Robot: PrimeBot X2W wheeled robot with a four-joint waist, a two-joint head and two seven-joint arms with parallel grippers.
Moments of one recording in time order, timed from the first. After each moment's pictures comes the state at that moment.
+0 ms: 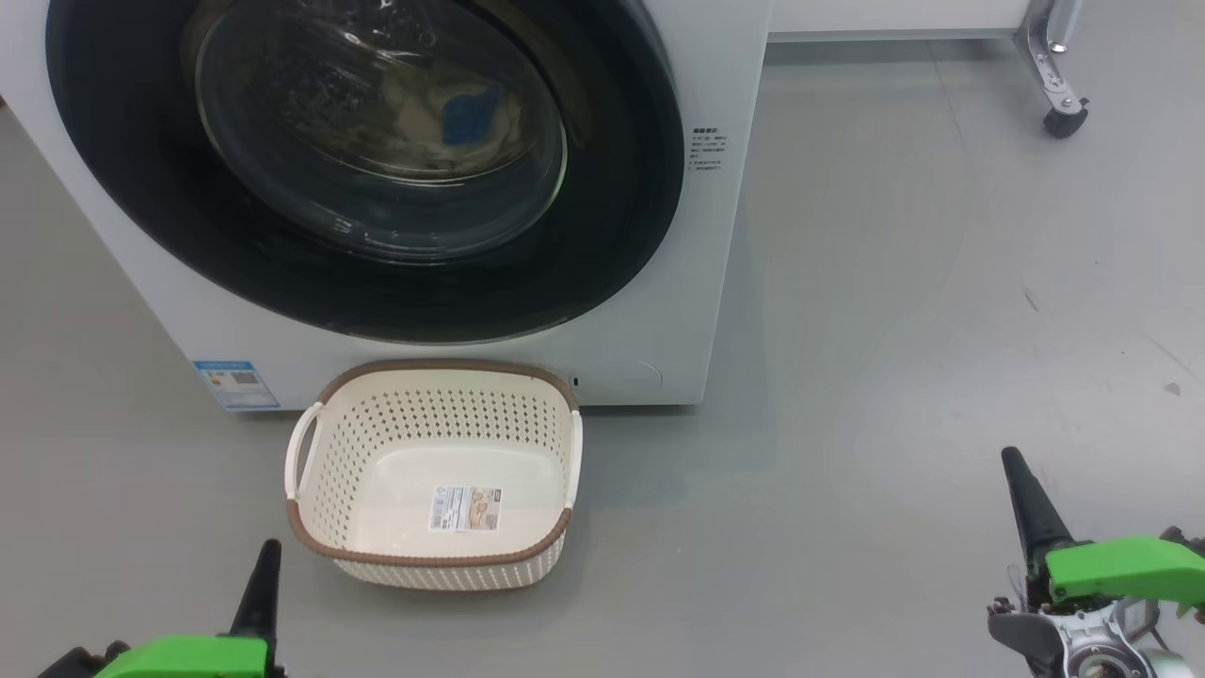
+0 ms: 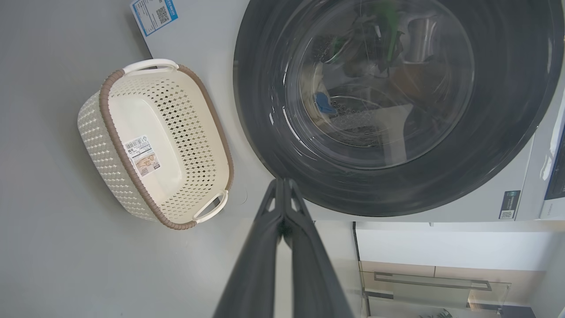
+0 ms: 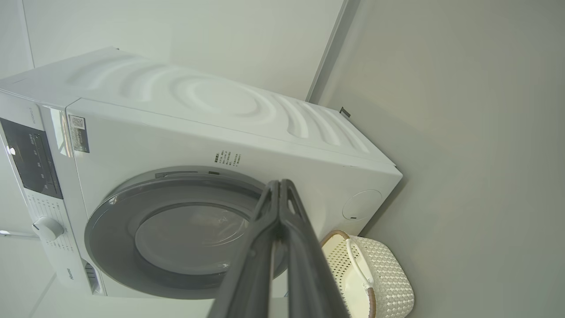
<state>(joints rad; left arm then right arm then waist) 0.00 0.05 0.02 0.25 -1.34 -0.13 0.01 -0.01 -0.05 -0.06 0.26 1.31 0.13 0.00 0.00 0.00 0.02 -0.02</state>
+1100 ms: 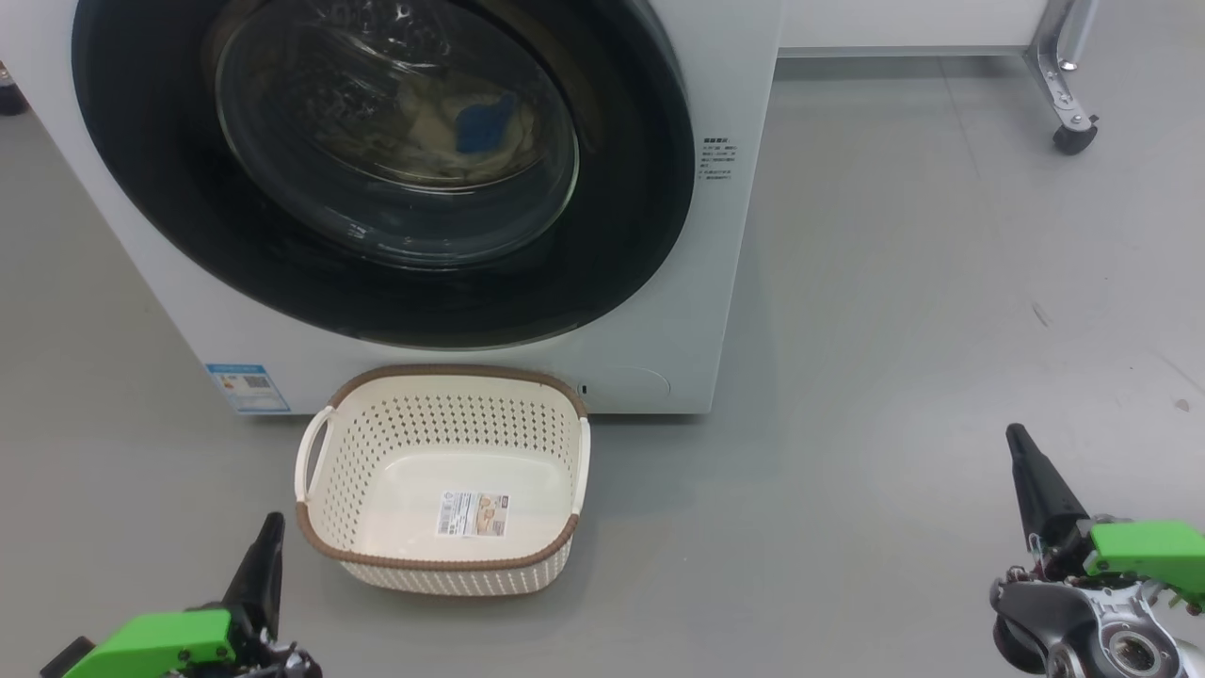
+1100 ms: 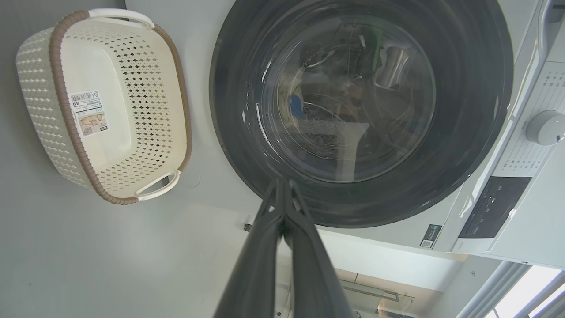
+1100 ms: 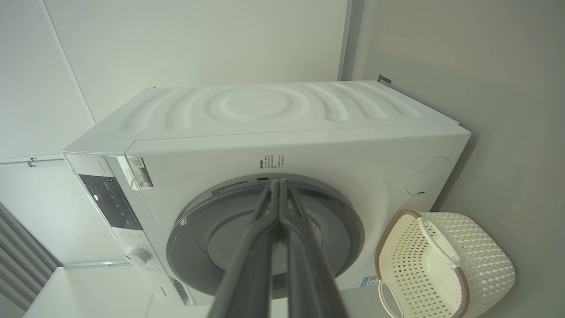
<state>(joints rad) -0.06 0.05 0.05 0.27 -1.63 -0.13 0.08 -0.05 -0.06 -0.09 0.27 1.64 0.13 0.08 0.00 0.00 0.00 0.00</state>
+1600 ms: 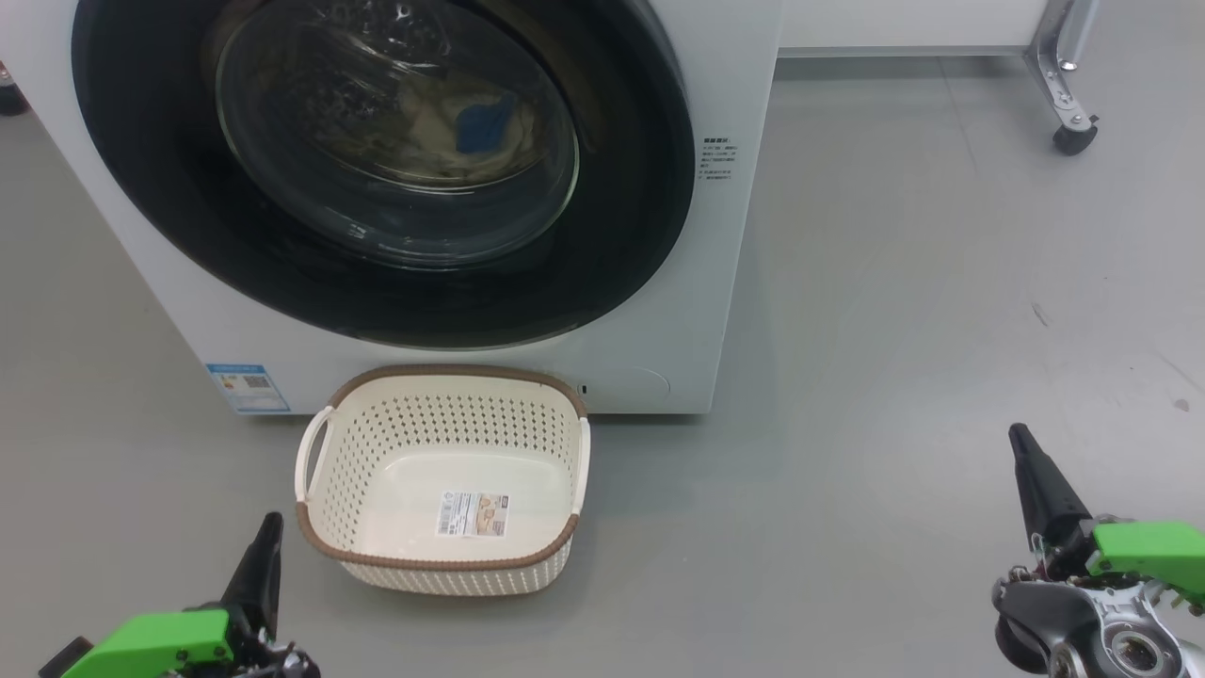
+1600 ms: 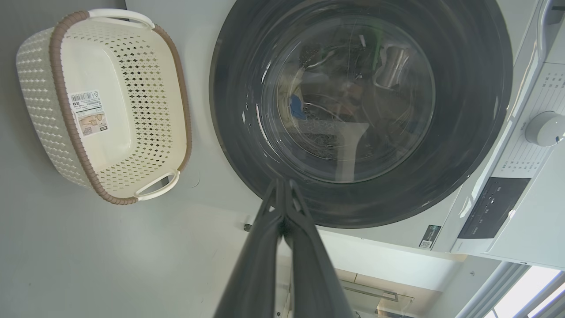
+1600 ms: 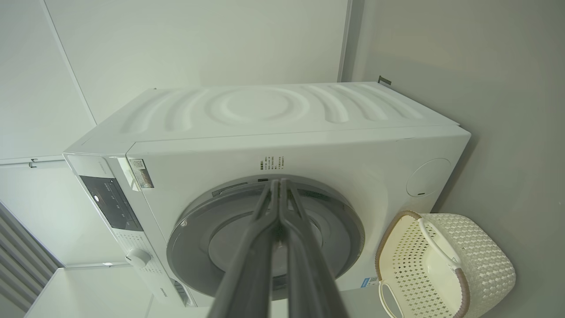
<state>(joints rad) -0.06 0.05 0.06 0.27 -1.63 -0.13 0.09 -0.05 -0.06 -0.10 0.27 1.64 0.13 0.08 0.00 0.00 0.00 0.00</state>
